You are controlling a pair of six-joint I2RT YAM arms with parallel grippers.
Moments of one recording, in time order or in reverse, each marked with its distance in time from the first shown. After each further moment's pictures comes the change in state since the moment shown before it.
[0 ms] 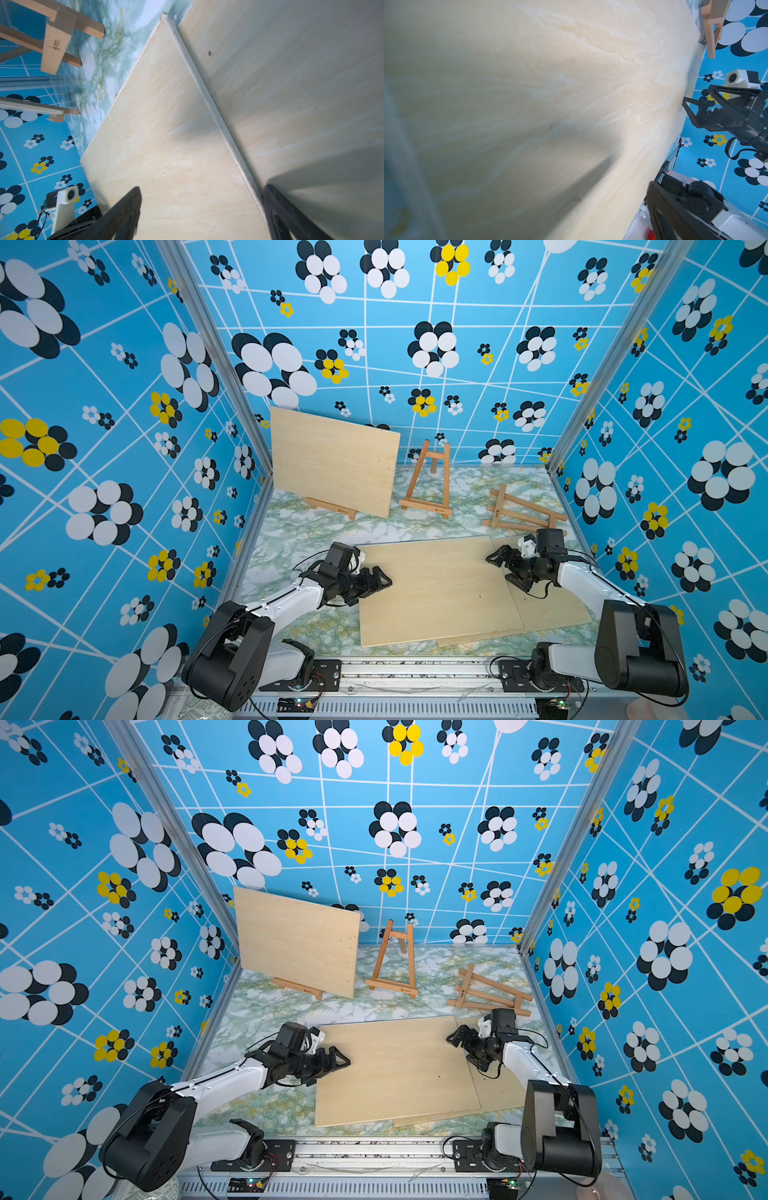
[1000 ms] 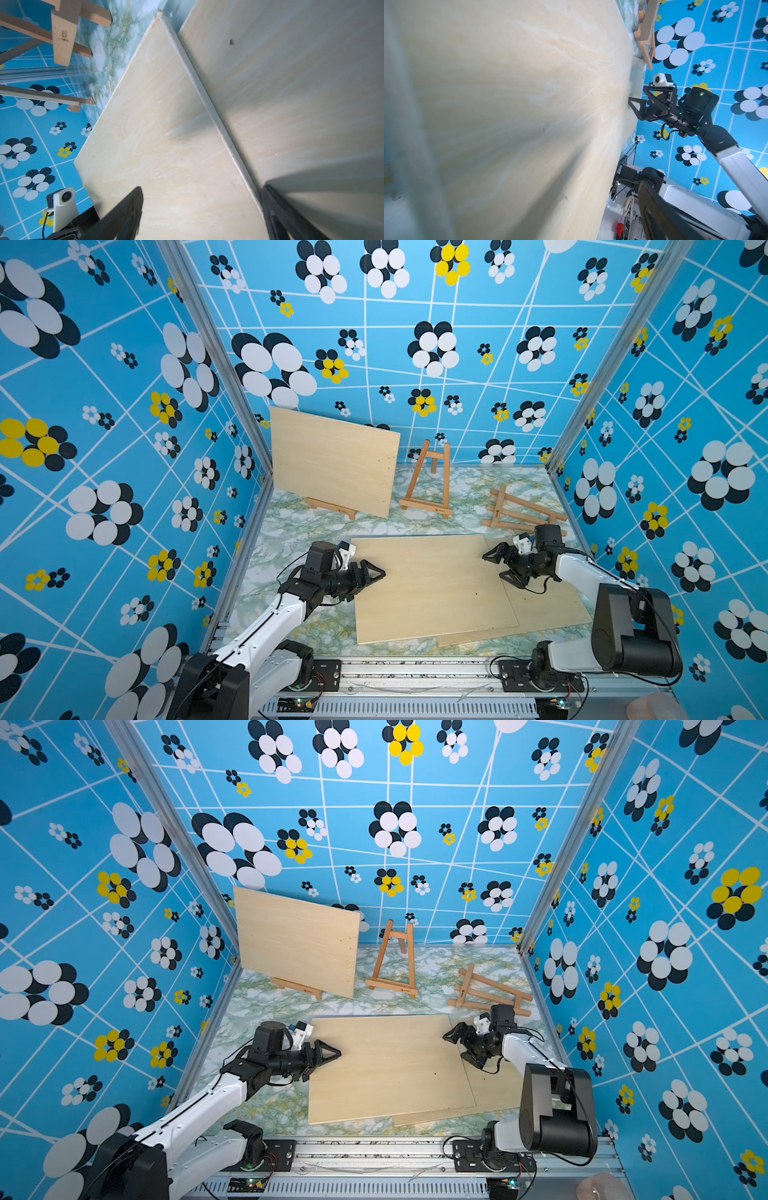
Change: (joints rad) left arm 0.103 -0.268 -0.037 0.008 0.176 -0.121; right arm -0.007 0.085 0.042 -0.003 -0.118 -0.008
